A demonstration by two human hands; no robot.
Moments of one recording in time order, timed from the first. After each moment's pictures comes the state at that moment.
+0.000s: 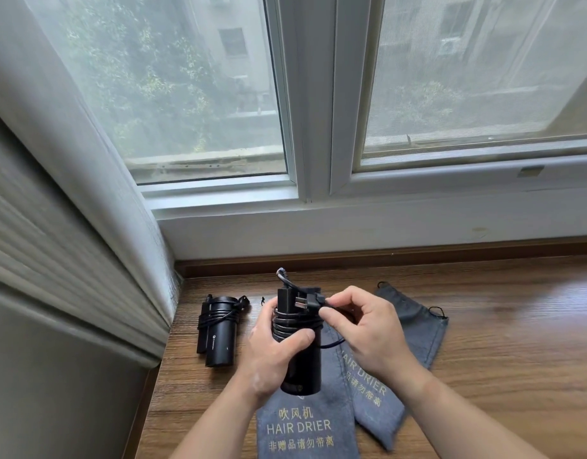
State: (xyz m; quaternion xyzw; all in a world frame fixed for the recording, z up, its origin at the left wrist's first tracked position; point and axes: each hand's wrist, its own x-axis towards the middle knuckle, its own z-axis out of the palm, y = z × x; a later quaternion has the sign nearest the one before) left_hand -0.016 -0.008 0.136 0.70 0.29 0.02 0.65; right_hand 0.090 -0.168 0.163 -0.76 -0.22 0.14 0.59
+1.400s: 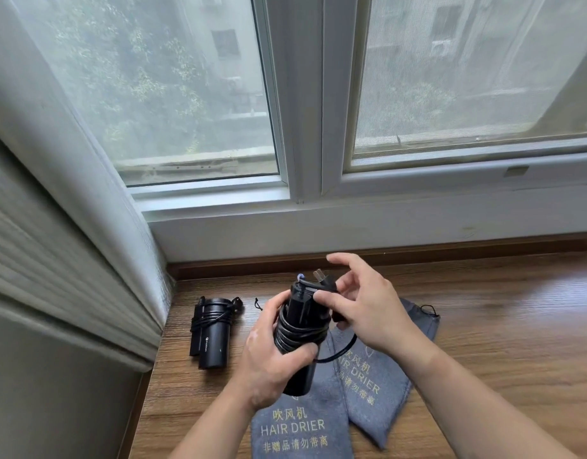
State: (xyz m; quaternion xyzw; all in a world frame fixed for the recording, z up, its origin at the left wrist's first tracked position) left_hand -0.018 -0.022 0.165 0.80 0.18 0.05 0.57; right_hand 0.116 -0.168 0.193 -0.78 -0.17 0.22 0.56
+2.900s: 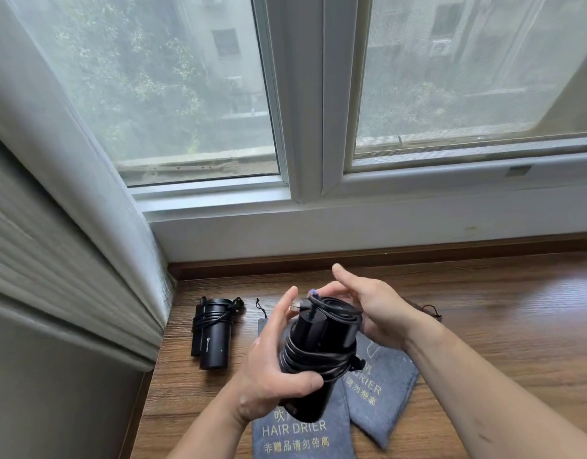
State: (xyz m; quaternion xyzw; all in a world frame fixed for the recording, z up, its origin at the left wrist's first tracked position) left_hand -0.026 -0.013 0.152 0.70 0.09 -0.04 0.71; right_hand 0.138 -0.167 0.178 -0.58 -0.09 0.50 0.64
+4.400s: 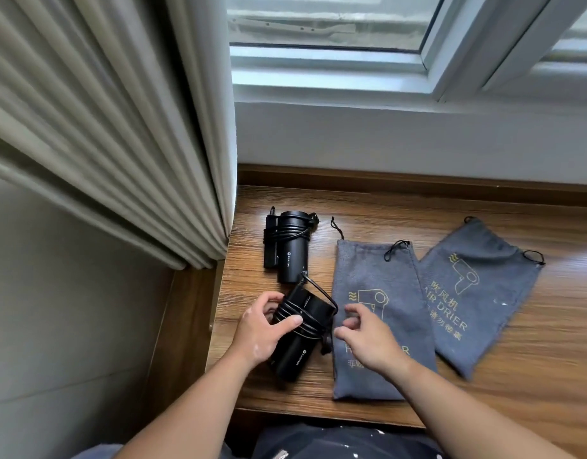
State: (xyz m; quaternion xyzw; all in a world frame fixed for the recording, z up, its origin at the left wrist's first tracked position) left_hand -0.163 0.136 -0.014 0.72 0.39 -0.09 0.57; right_hand -0.040 -0.062 -0.016 -0.83 -0.04 0.45 0.31
